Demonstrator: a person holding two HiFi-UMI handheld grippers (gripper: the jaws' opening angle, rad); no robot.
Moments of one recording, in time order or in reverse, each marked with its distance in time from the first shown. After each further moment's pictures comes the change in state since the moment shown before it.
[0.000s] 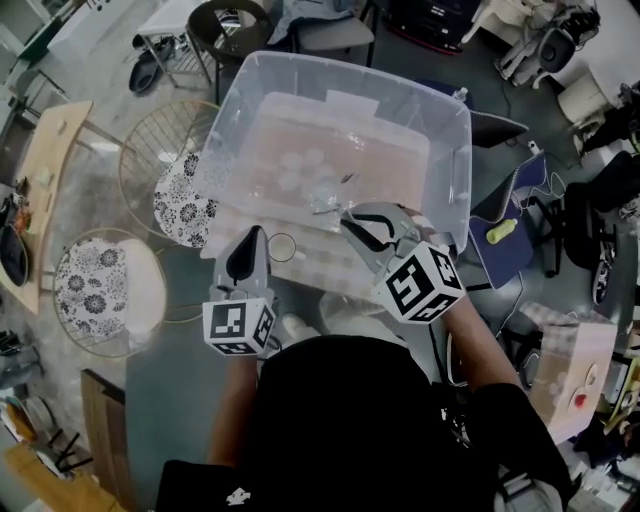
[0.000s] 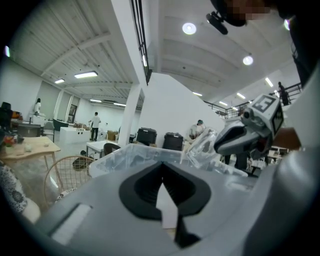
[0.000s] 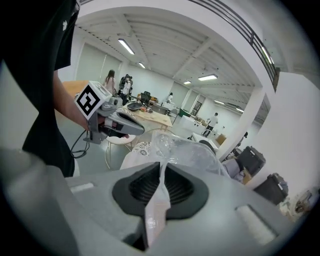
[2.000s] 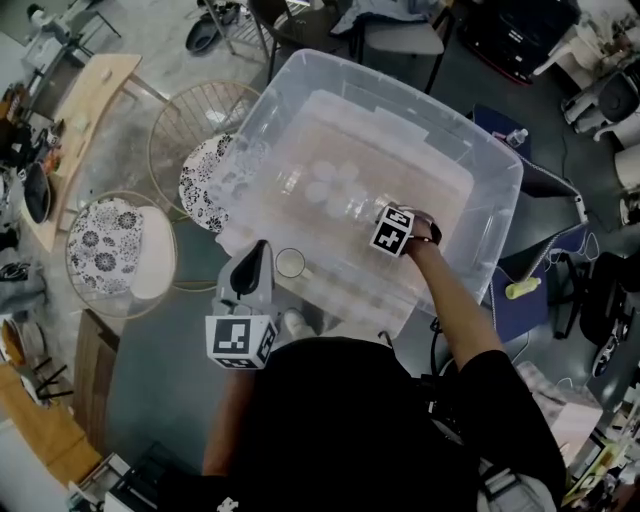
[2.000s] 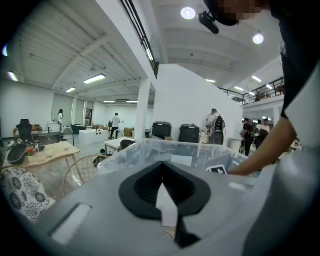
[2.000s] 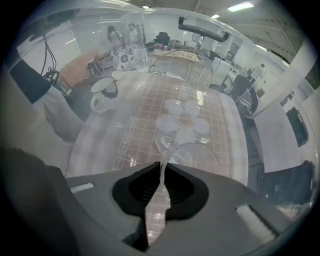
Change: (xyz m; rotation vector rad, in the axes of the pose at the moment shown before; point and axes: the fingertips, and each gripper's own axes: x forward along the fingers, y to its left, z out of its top) left arm 0.037 0.013 -0.004 0.043 0.094 0.211; right arm 0.223 -0.013 -0.295 -0.047 0.563 0.428
